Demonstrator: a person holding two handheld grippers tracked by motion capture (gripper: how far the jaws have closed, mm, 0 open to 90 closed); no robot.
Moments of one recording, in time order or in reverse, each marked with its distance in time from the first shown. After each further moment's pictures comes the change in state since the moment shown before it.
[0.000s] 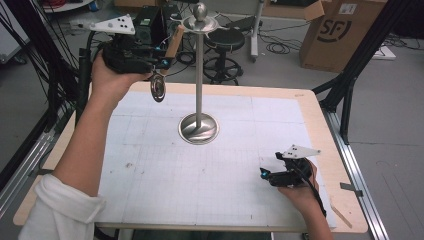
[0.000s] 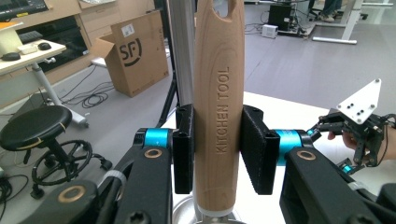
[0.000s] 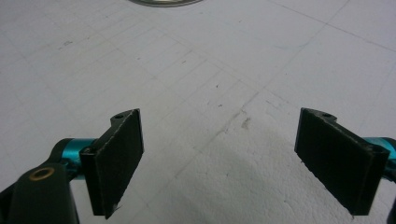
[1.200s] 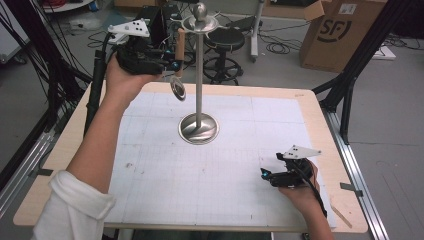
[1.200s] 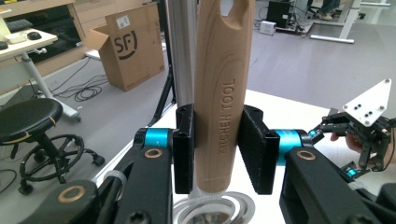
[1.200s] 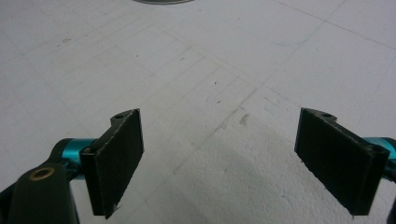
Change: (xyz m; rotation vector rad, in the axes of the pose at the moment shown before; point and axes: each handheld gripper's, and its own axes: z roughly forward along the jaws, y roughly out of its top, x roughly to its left) left arm 0.003 -0.005 0.027 0.020 -0.017 -0.027; right arm -0.001 -0.002 -0.002 0.007 -0.005 -0.004
